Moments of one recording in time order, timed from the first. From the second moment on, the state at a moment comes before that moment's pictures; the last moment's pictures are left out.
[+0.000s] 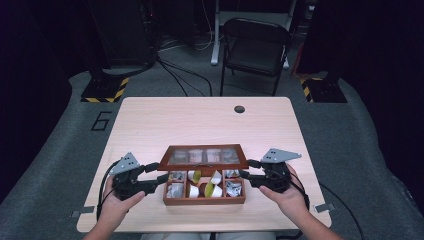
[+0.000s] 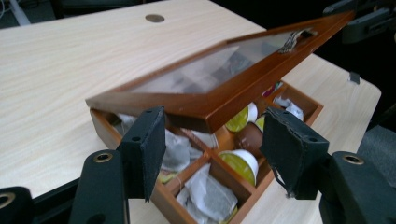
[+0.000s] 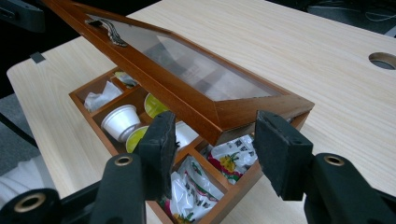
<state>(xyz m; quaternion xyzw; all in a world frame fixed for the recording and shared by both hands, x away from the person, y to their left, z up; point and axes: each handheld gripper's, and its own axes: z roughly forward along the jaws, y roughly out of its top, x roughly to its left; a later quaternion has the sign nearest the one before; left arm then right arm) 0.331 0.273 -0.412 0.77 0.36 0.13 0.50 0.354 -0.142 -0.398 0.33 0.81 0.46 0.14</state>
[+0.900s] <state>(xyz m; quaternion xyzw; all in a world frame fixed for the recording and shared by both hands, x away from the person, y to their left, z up) 0.324 0.269 -0.450 0.78 0.37 0.14 0.48 0.331 -0.141 -0.438 0.32 0.81 0.45 0.17</state>
